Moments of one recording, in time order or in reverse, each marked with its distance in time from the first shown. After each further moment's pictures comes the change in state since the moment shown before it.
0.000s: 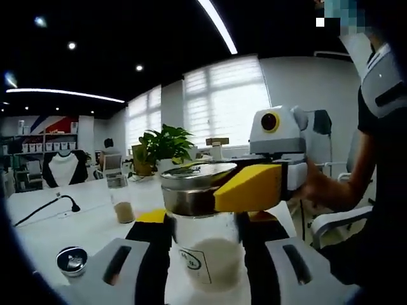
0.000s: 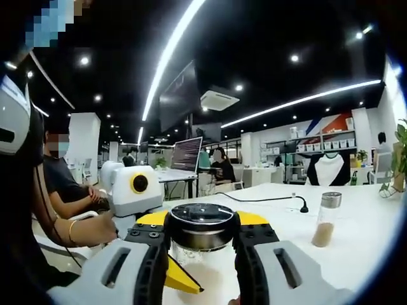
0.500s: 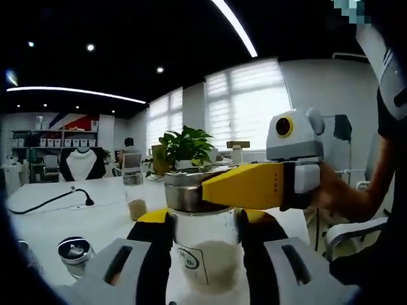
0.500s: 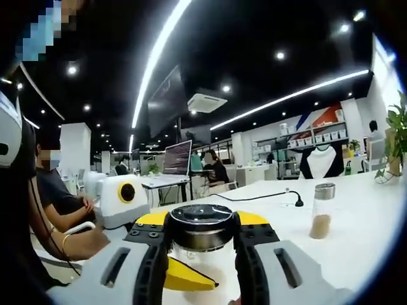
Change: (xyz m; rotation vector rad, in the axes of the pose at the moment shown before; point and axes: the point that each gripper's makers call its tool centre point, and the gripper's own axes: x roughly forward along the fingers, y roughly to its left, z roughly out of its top) left arm 0.005 0.012 -0.003 -0.015 -0.004 0.162; right arm -0.002 -0.017 -0.001 0.074 -0.017 -0.068
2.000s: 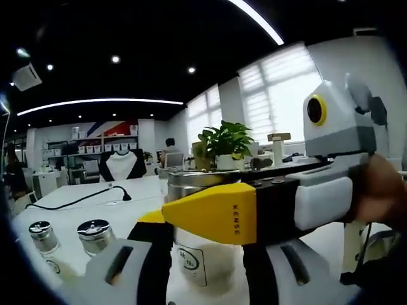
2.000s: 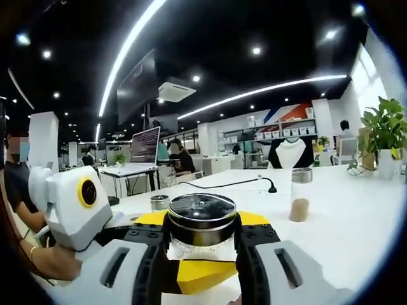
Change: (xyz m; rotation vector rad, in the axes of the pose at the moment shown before) left arm -0.003 0.022 -0.015 0.056 0.016 0.303; right arm 0.009 -0.009 -0.029 -0.026 0.072 -0.241
